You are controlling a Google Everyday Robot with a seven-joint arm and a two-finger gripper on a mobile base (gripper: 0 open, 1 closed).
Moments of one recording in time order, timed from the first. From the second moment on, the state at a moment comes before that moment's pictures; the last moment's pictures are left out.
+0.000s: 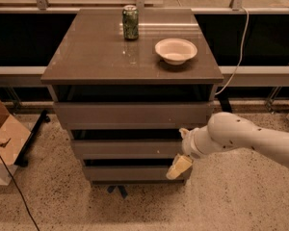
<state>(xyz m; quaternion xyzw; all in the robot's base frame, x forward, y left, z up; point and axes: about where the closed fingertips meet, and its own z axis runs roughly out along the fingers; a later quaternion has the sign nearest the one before) 0.550 -0.124 0.581 -0.56 0.78 0.11 0.26</state>
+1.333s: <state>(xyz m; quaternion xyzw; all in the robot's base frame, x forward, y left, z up) 0.558 -0.125 0.538 -0.54 0.78 0.16 0.29</state>
